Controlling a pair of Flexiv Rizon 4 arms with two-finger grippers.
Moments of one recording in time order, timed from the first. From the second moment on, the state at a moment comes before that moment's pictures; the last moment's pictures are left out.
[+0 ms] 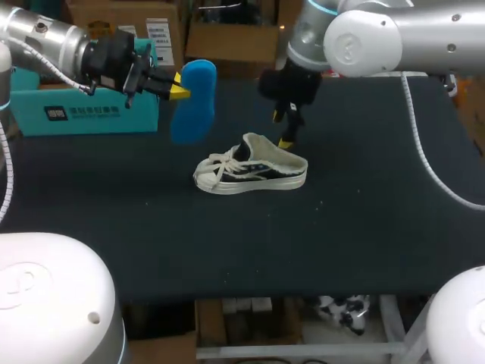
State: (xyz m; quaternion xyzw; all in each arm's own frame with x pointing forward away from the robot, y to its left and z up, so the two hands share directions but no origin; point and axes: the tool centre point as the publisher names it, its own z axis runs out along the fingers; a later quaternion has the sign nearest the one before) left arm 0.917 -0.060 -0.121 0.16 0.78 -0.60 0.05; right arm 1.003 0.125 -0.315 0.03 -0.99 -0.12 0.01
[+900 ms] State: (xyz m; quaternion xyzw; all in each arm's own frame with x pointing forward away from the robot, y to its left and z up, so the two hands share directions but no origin) left arm 0.914 -0.028 -0.151 0.13 0.74 -0.65 0.11; right arm 1.009 0.160 -0.339 0.01 -1.00 -0.05 0.01
